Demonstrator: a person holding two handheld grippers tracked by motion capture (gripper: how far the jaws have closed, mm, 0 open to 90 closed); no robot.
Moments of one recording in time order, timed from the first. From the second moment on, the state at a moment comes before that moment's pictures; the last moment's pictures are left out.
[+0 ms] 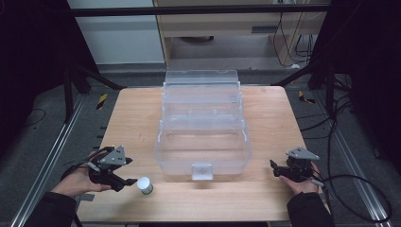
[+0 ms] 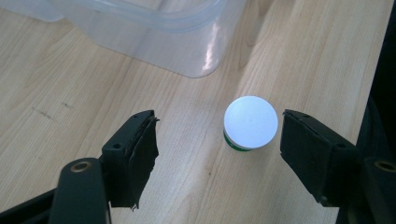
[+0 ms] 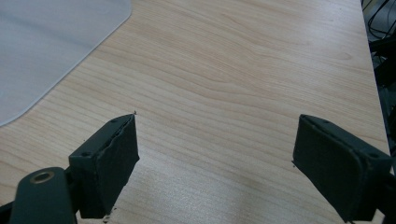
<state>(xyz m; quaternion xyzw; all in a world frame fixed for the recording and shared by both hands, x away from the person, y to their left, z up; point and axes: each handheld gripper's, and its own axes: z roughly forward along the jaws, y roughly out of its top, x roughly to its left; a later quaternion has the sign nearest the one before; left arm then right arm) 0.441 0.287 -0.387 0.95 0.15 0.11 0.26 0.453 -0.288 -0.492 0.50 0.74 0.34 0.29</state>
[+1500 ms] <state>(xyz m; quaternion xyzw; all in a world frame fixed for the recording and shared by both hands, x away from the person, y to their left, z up) 0.455 0.236 -0.419 0.99 0.03 0.03 0.12 0.455 -0.285 -0.497 0.49 0.77 0.31 0.27</state>
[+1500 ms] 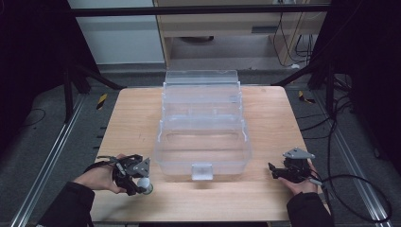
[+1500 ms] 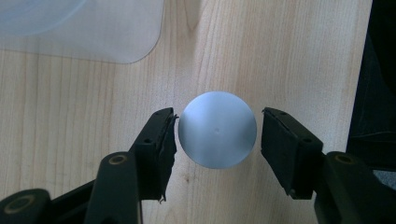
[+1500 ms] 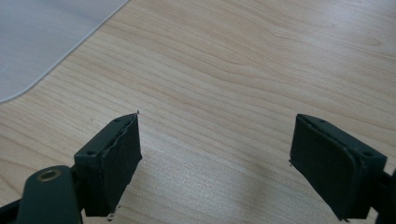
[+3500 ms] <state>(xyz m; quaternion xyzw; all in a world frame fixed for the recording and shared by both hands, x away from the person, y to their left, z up) 0.469 0.223 -0.432 1.00 0.05 0.00 0.07 0.454 -0.287 -0.499 0.49 0.77 0.32 0.26</state>
